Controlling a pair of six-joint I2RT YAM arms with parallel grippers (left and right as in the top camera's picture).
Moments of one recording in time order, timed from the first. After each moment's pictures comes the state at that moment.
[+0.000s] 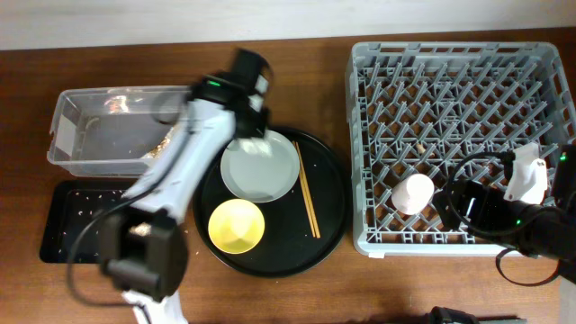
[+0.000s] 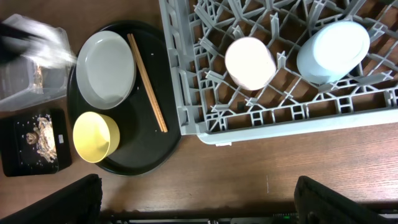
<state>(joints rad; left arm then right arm) -0.34 1.95 1.77 -1.01 -0.07 -0.18 -0.28 1.06 1.53 -1.62 -0.37 0.12</state>
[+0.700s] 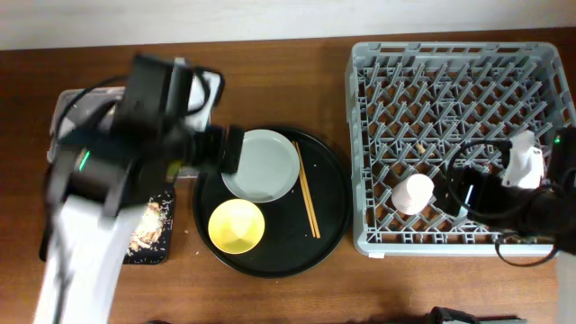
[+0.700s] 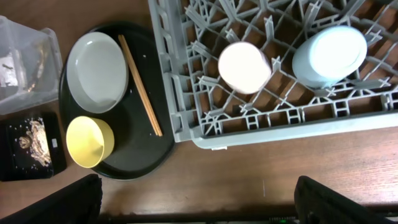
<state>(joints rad) -0.36 1.46 1.92 -1.42 -0.02 -0.04 -0.28 1.13 1.54 -1.59 -0.36 0.12</state>
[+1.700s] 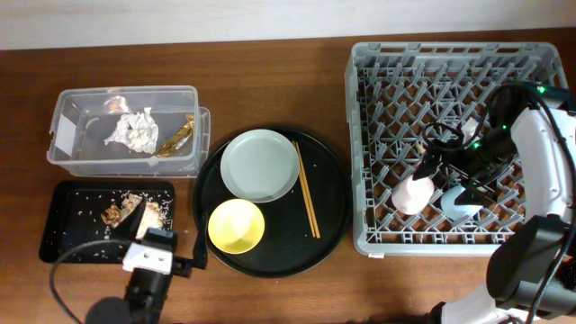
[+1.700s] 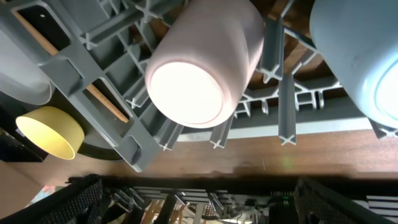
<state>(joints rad) 0.00 0.09 0.40 -0.33 0.25 0.16 -0.28 1.76 1.54 -1.59 -0.36 0.12</state>
